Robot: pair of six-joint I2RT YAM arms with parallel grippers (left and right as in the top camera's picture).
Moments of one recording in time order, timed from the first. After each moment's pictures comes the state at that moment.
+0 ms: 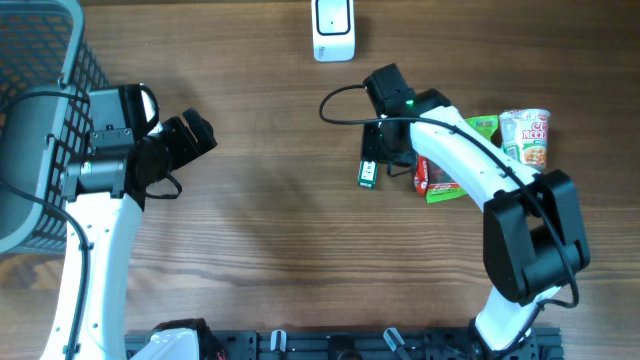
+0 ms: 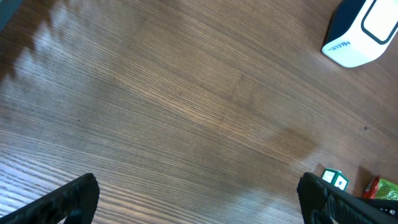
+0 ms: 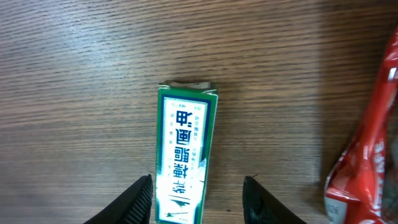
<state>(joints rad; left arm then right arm) 0.08 1.29 1.13 -0.83 0.13 -0.44 0.42 1.91 1.36 -0.81 -0.05 0.54</state>
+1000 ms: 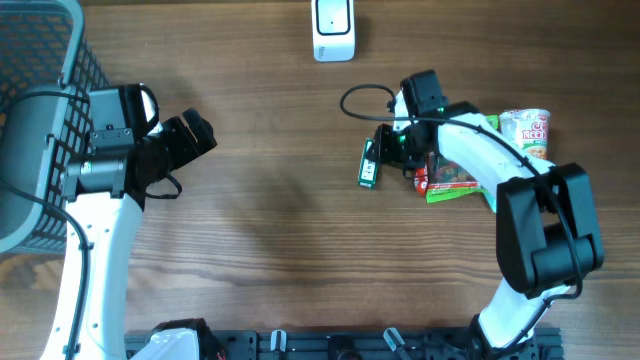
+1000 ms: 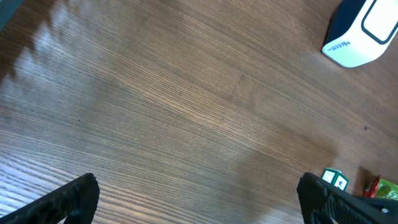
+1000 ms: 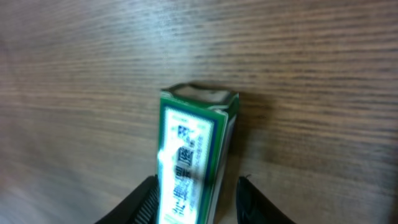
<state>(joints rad) 0.08 1.29 1.13 -0.83 0.13 -0.44 0.28 1.91 1.18 -0.56 -0.38 0.41</state>
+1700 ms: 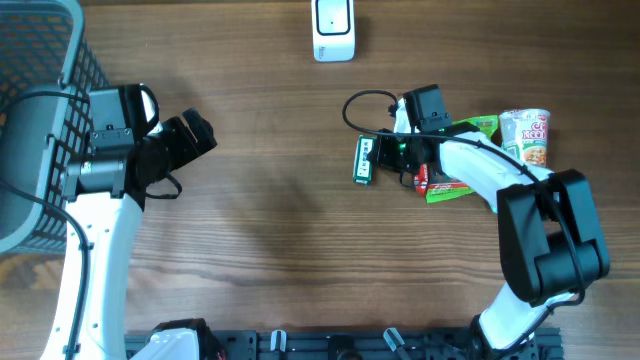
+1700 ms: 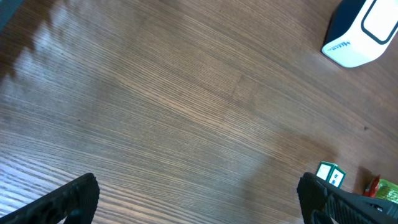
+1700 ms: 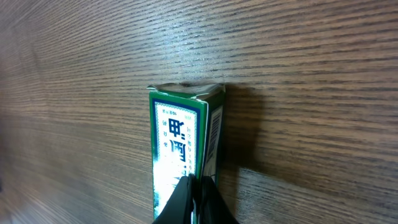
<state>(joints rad) 0.08 1.29 1.13 -0.83 0.13 -0.44 0.28 1.87 1.05 -0.34 -0.42 0.50</state>
